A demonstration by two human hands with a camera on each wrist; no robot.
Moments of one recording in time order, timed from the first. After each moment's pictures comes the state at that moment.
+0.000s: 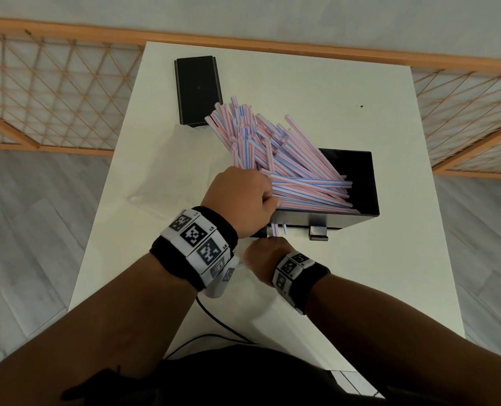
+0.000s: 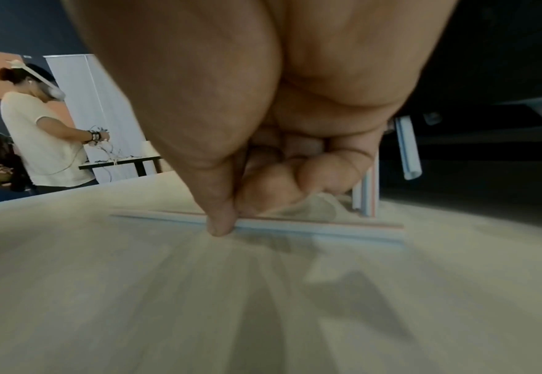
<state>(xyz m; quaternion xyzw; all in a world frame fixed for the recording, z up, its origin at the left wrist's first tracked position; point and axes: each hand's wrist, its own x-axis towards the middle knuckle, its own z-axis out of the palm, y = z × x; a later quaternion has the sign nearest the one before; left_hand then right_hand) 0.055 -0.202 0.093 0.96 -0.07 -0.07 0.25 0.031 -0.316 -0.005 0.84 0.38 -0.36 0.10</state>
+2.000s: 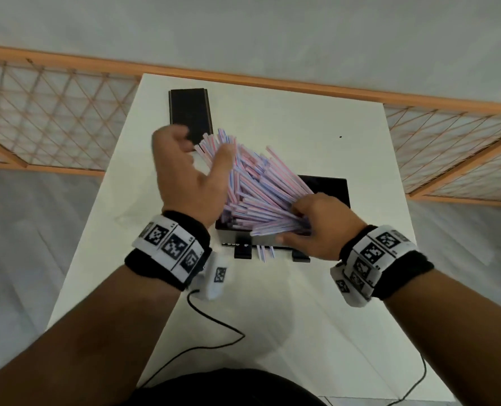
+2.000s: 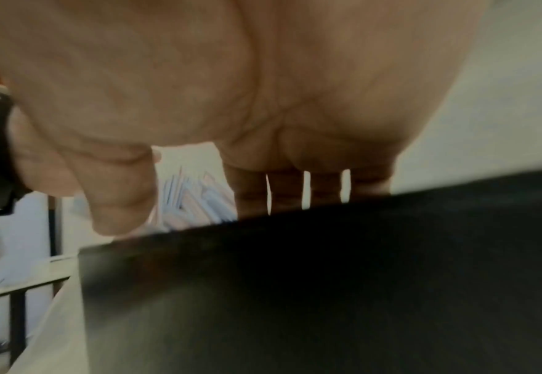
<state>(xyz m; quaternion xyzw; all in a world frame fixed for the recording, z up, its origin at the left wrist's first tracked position) 0.069 -0.190 0.120 0.79 0.21 0.25 0.52 0.103 -0.413 0.096 0.94 0.29 -0.16 -0.13</state>
